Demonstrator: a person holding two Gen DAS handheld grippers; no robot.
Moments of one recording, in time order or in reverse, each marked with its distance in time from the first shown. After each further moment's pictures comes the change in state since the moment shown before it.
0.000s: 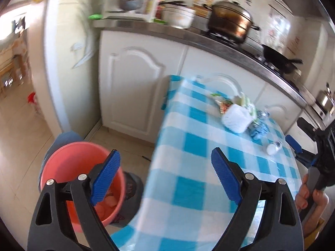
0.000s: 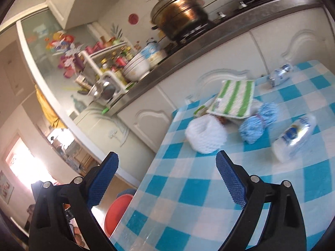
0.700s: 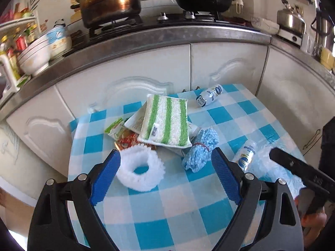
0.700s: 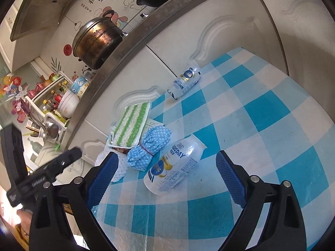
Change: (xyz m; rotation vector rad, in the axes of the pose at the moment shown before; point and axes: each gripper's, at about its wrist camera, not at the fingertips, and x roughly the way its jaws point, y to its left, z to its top) left arm 0.146 -0.275 0.080 0.549 0.115 -0.096; right arm -0.029 -0.150 0.021 0.189 -0.044 -0.264
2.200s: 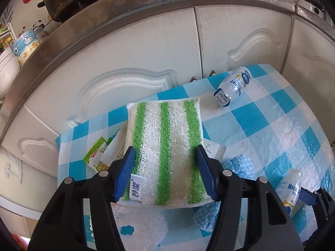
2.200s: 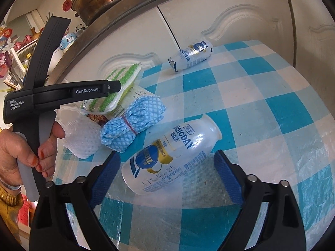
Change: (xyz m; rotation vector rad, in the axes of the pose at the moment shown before) left arm 0.118 -0.017 0.046 0.073 0.144 0.068; right arm 0.059 0.020 -0.012 -0.201 0.151 -0.150
